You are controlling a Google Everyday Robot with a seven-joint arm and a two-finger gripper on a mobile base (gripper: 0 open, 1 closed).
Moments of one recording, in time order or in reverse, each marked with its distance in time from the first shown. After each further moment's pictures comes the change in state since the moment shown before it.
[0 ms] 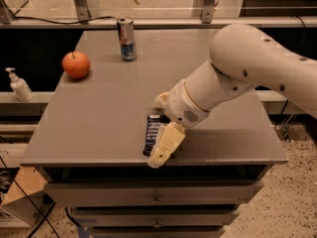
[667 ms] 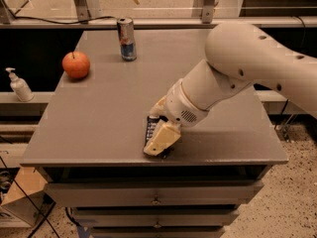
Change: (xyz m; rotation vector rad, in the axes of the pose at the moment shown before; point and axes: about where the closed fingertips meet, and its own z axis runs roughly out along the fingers) arm 0.001 0.003 -0.001 0.013 0.056 0.006
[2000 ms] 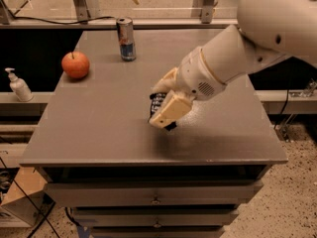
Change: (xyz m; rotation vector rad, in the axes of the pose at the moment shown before) arm -0.031 -0.020 -0.068 0.099 -0.107 -0.070
